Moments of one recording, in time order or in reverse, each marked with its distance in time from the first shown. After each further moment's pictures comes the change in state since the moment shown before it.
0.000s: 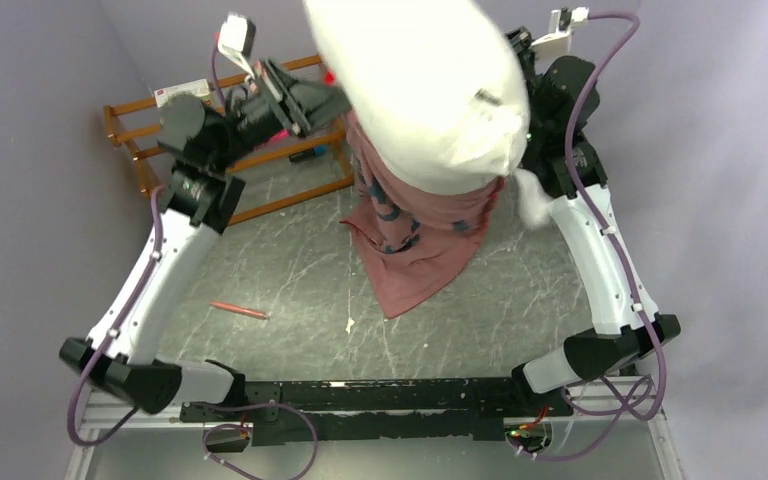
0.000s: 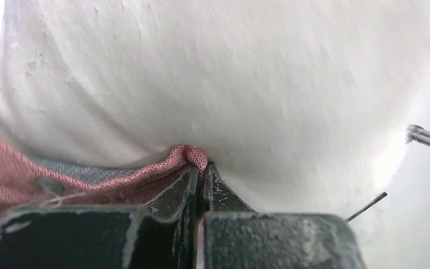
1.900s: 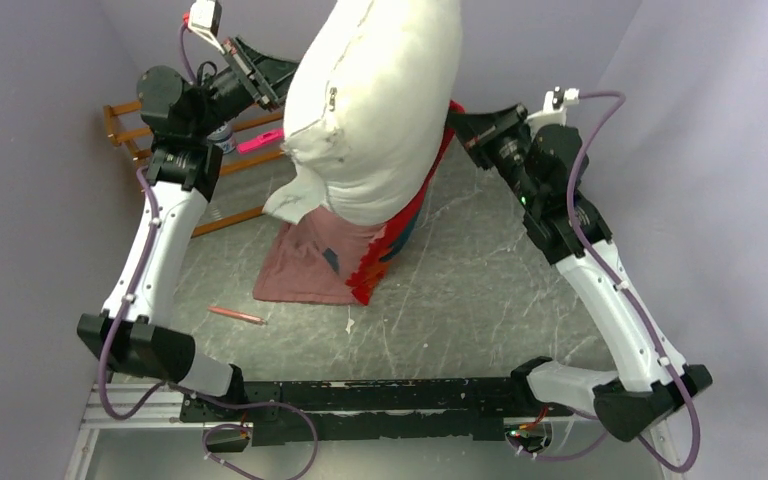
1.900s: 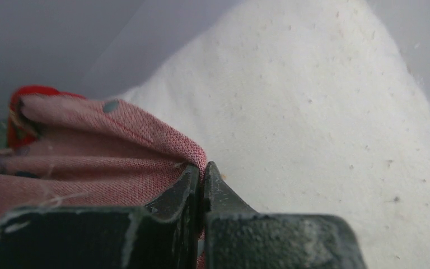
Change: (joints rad) left arm 0.217 0.208 0.244 0.008 0.177 0.022; right arm 0.092 -0.354 -0.538 -0.020 0.172 0.106
